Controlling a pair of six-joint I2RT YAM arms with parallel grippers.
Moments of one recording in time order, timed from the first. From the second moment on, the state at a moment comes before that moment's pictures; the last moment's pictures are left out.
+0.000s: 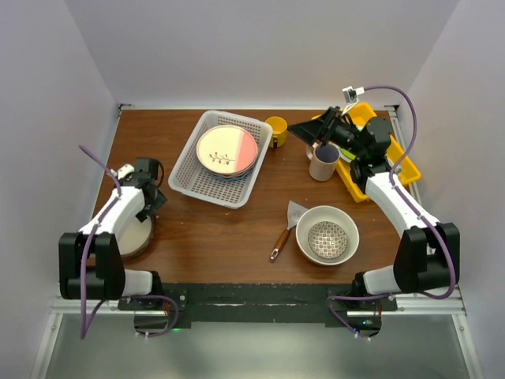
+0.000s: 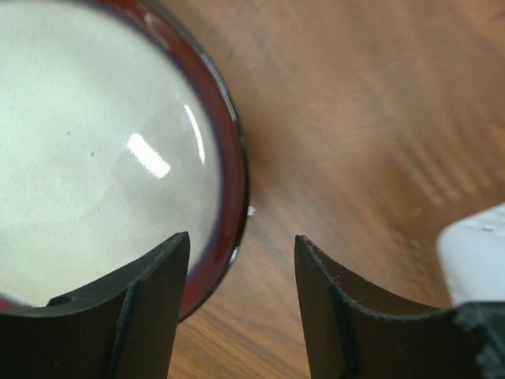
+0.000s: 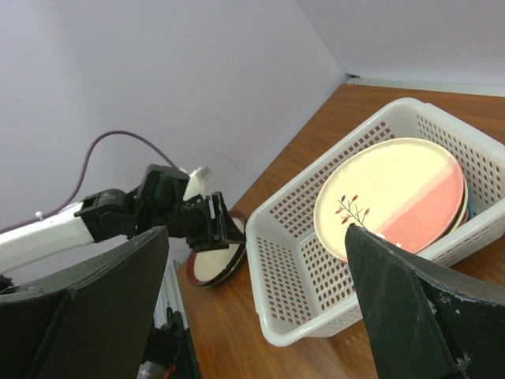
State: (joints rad) left arm -0.01 1.31 0.81 -0.66 -0.41 -0.79; right arm 0.15 1.40 1.01 0.59 -0.81 0.86
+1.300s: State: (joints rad) left arm -0.01 1.52 0.97 -0.83 -0.47 -0.85; right arm 0.13 1.40 1.01 0.60 -0.81 0.87
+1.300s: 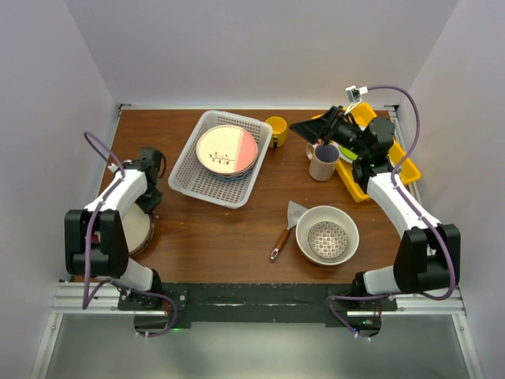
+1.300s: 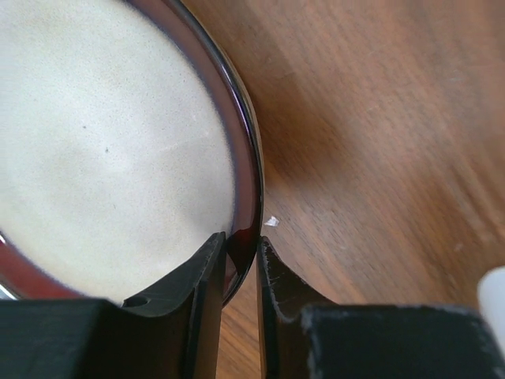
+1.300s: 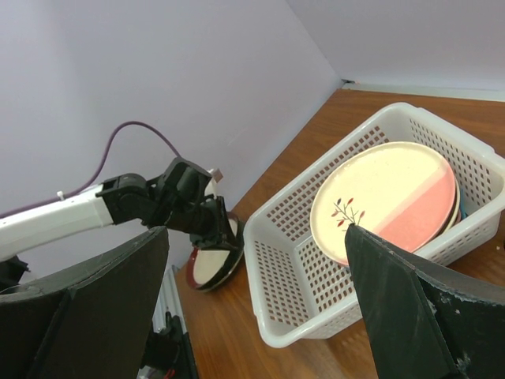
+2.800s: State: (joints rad) left arm -0.01 0.88 1.11 -0.89 -0.33 -0.91; right arm 0.12 1.38 1.01 0.60 -0.81 0.87
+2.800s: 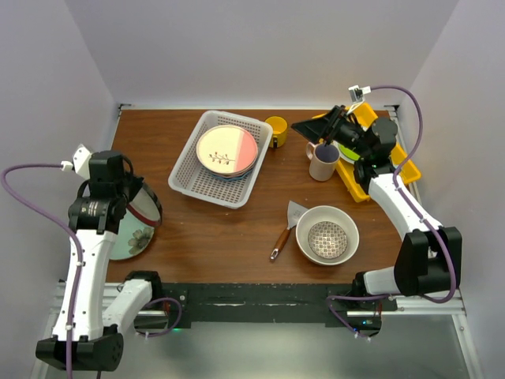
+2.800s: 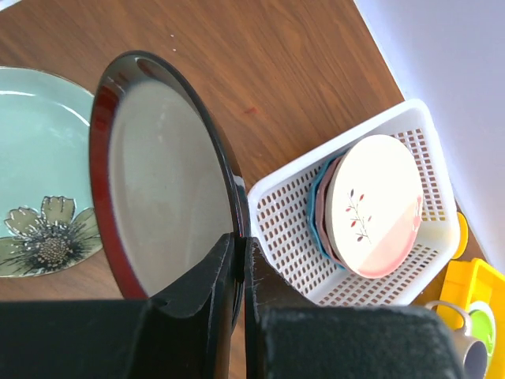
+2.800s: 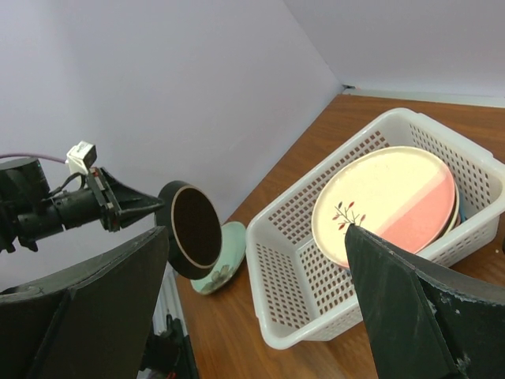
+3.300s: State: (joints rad) left arm -0.01 0.88 1.05 -0.85 -0.26 -1.03; right arm 0.38 1.44 1.15 0.36 -0.86 0.57
